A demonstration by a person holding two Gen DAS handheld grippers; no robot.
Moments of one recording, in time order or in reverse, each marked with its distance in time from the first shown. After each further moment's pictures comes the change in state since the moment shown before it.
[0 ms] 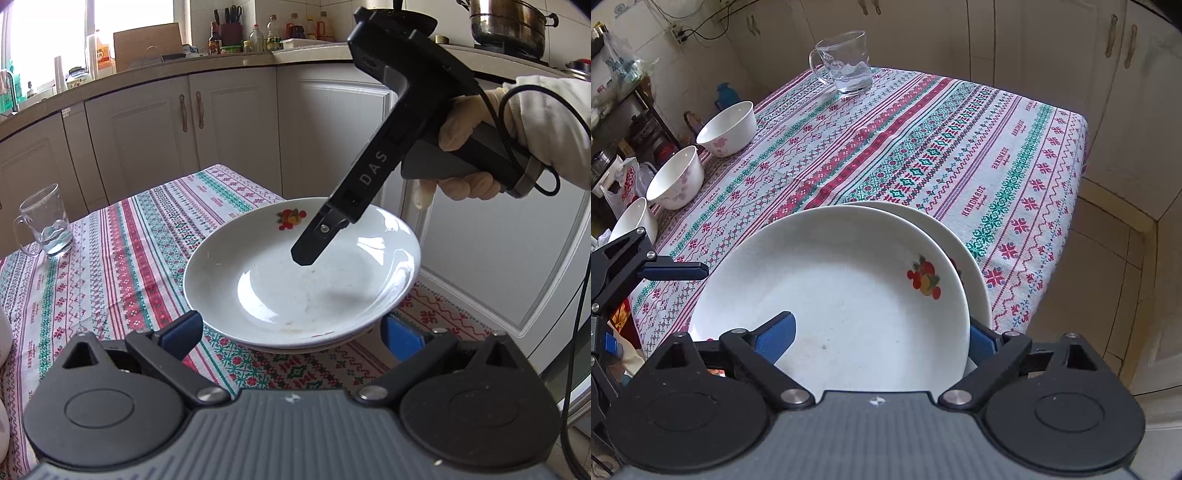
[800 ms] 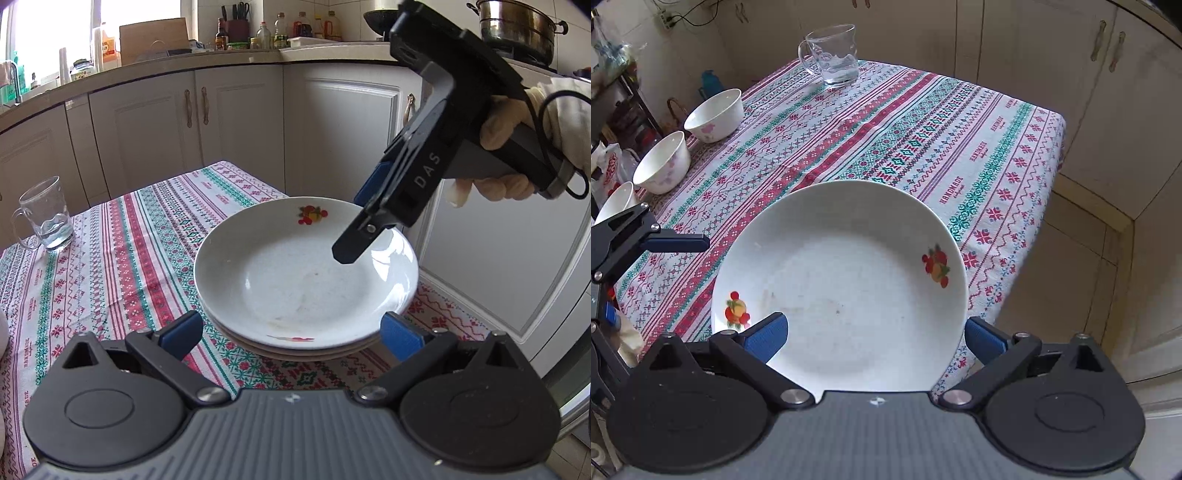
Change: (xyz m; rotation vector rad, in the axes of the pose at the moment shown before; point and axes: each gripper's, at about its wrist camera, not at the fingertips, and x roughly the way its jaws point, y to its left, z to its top) left arm 0.007 0.010 0.002 -0.023 0.000 -0.002; right arm -0.013 0.006 -0.008 -0.021 0.027 -0.090
